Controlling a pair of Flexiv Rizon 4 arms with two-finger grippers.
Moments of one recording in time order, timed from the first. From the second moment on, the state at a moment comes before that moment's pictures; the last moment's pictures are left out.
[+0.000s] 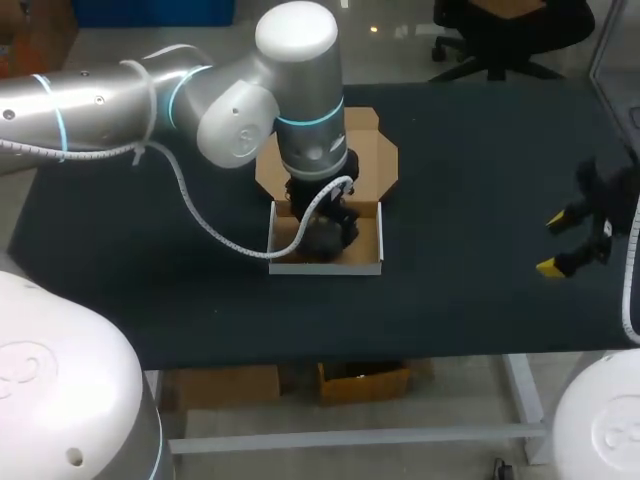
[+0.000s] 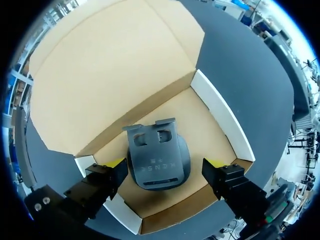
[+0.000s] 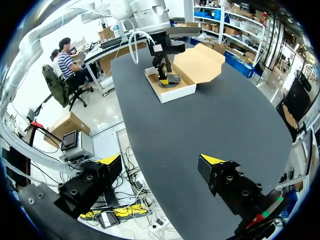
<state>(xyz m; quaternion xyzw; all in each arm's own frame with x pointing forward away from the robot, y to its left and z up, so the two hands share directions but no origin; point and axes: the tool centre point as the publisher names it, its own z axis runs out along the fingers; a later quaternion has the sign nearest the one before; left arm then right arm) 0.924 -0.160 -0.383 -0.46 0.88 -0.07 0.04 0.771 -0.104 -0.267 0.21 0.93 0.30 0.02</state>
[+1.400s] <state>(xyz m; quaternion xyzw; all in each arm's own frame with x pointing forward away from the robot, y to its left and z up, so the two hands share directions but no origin) 0.921 -0.164 -0.384 -0.58 0.81 -0.07 0.03 0.771 -0.104 -0.267 0.21 0.93 0.30 0.02</state>
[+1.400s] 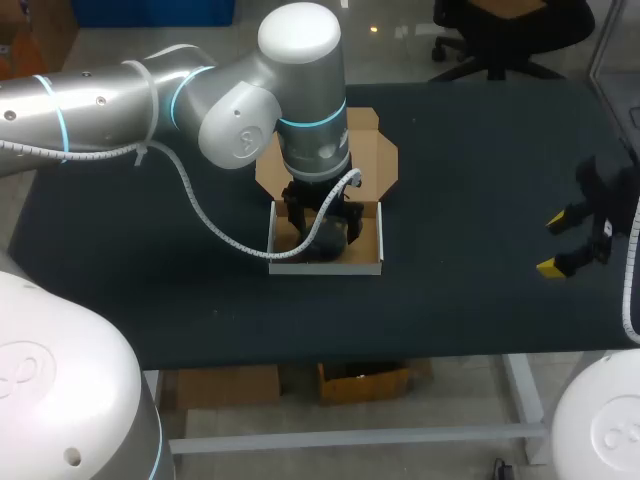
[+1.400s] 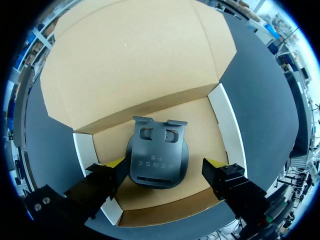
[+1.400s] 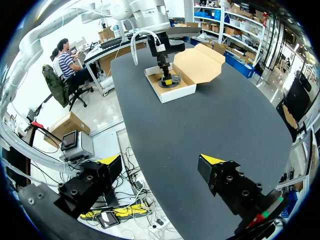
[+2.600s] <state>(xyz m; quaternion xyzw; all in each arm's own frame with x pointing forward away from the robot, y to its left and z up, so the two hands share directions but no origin) 0.909 -0.169 -0.391 -0.66 0.75 -0.05 -0.01 0.771 -0.104 -0.267 0.21 0.93 0.30 0.02</state>
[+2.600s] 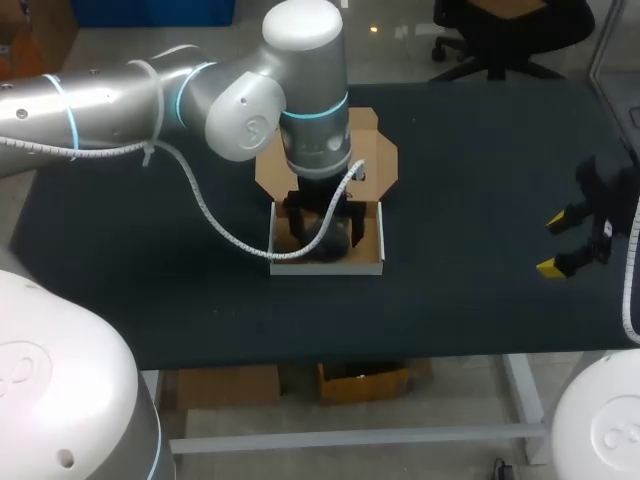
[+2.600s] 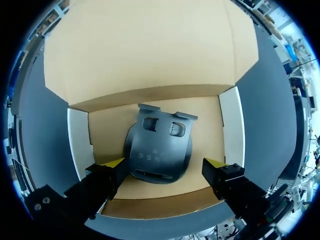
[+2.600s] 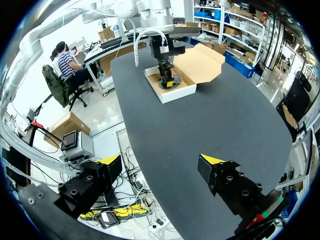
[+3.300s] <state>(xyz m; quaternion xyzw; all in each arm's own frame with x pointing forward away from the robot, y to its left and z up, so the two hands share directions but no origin) 0.870 -0.173 -0.396 -0.66 0.75 -0.02 -0.03 0.771 -0.104 -0.267 0.21 0.93 0.30 0.02</state>
